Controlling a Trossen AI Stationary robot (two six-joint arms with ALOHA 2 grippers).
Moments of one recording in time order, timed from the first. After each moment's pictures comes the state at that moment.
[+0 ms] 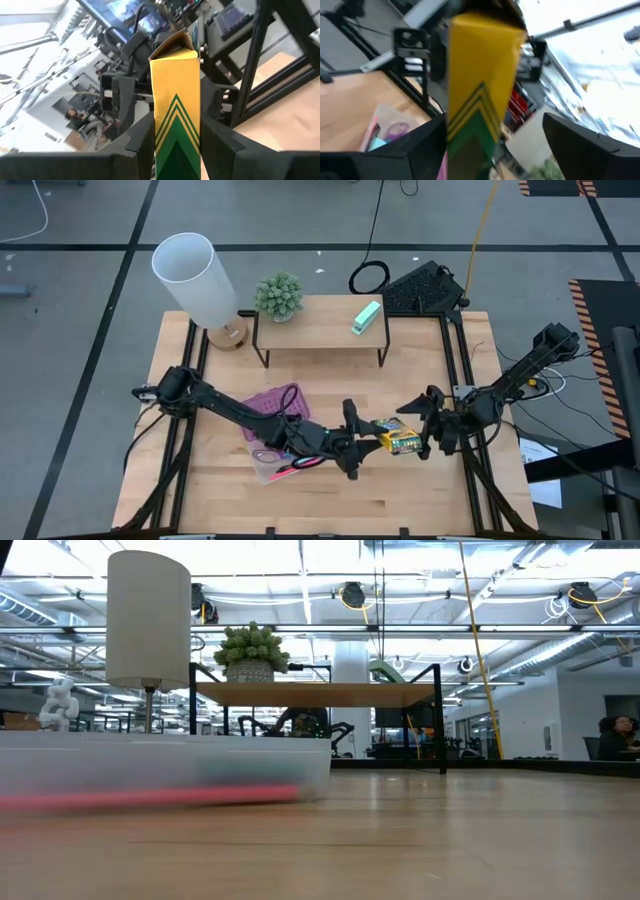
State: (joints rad) left arm -0.37 1.98 1.55 0.45 -0.45 0.78; right arm 0.69 0.86 0.29 0.79 0.60 -0.95
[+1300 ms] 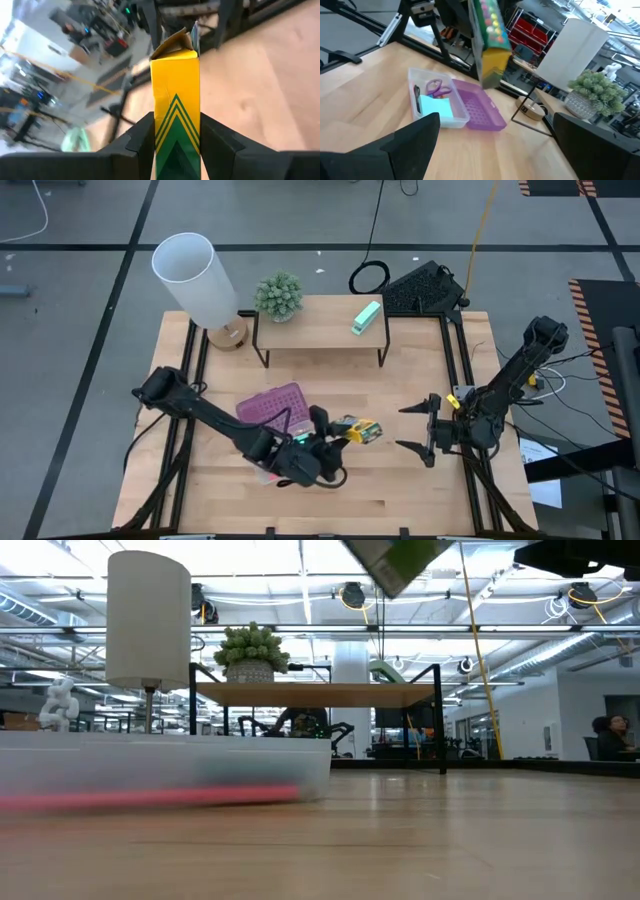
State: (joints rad) left arm -0.48 1.90 1.56 -0.15 -0.87 0.36; right arm 0.90 0.86 0.25 0.47 1.00 -0.35
